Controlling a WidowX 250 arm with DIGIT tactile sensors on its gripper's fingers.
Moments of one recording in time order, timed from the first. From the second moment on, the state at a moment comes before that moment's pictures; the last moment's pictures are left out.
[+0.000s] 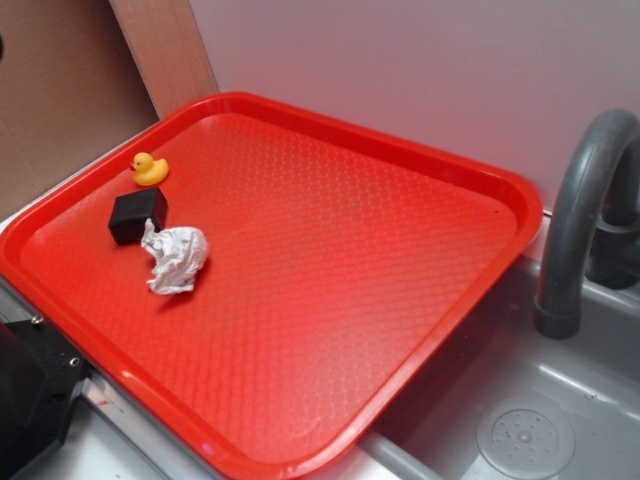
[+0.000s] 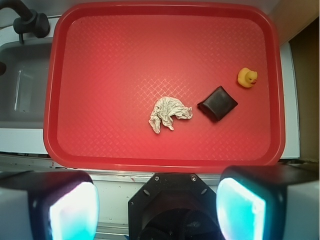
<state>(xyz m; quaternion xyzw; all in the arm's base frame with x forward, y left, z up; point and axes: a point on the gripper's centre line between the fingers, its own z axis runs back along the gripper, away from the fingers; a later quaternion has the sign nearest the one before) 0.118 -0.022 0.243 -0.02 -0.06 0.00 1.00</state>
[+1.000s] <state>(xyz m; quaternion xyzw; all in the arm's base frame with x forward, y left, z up) 0.167 -0.010 0.209 0.00 -0.07 -0.06 1.00</state>
